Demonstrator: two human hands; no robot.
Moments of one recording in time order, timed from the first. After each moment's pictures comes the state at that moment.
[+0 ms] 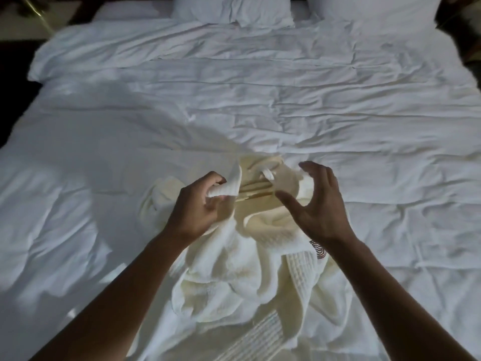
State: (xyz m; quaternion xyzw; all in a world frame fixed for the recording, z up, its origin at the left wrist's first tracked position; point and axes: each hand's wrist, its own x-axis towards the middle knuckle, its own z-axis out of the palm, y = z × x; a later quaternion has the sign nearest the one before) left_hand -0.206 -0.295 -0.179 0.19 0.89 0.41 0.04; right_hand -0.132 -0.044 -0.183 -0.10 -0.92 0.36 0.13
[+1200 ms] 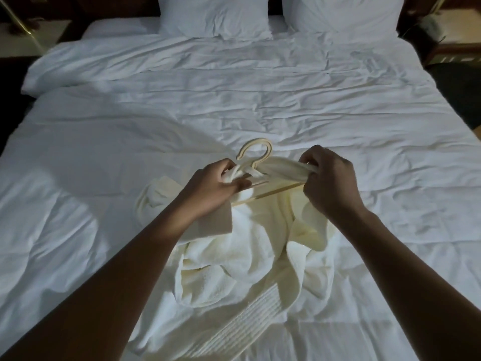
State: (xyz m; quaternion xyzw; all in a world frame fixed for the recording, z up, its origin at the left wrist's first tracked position) left_hand -0.188 -0.256 -0.116 0.18 0.90 0.36 0.19; right_hand -0.104 -0.021 -0.113 -0.15 -0.94 0.28 0.12
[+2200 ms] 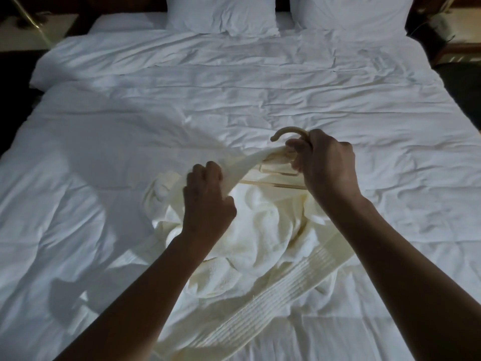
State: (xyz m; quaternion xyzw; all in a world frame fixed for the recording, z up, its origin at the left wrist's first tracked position) left_hand -0.141 -0.271 -0.152 0.15 0.95 0.25 -0.09; right_hand -0.122 -0.055 -0.082 -0.15 -0.93 0.28 0.16
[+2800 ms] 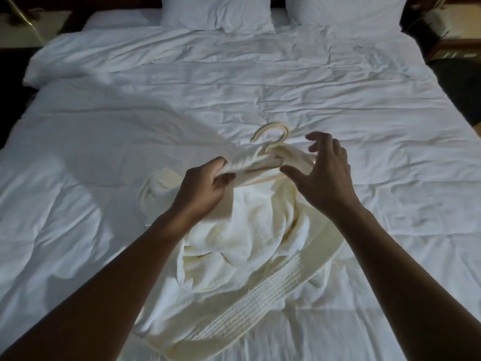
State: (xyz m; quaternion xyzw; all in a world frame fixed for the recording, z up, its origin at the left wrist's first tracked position) left_hand -0.166 -0.275 -0.136 0.21 0.91 0.36 0.03; right_hand -0.090 -0.036 -0.113 -0.17 -0.93 0.31 0.12
